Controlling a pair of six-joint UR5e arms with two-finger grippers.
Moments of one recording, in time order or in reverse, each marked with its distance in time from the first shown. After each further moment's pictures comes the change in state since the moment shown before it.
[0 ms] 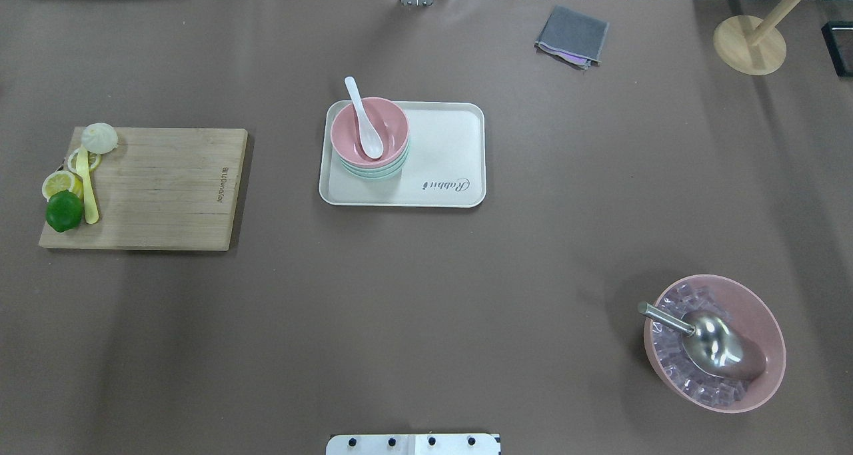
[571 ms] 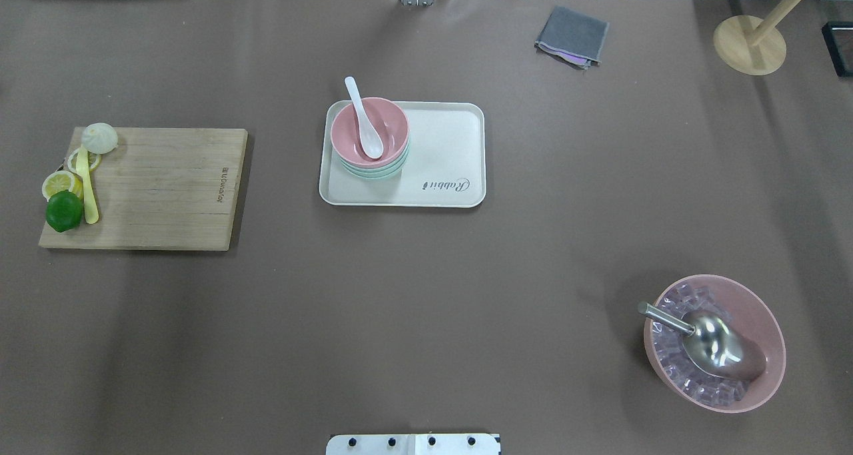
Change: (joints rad) left arm -0.003 0.002 -0.012 0.000 0.000 0.001; right arm -0.001 -0.005 -0.004 -0.002 0.002 -0.001
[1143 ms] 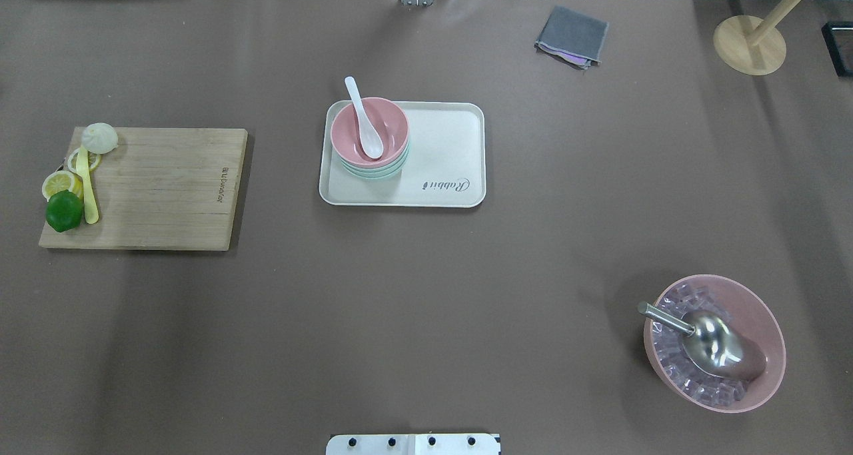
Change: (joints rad) left arm -0.006 0.011 -0.005 0.000 0.001 0.001; right arm -0.001 -0.016 0.011 0.008 0.011 -0.014
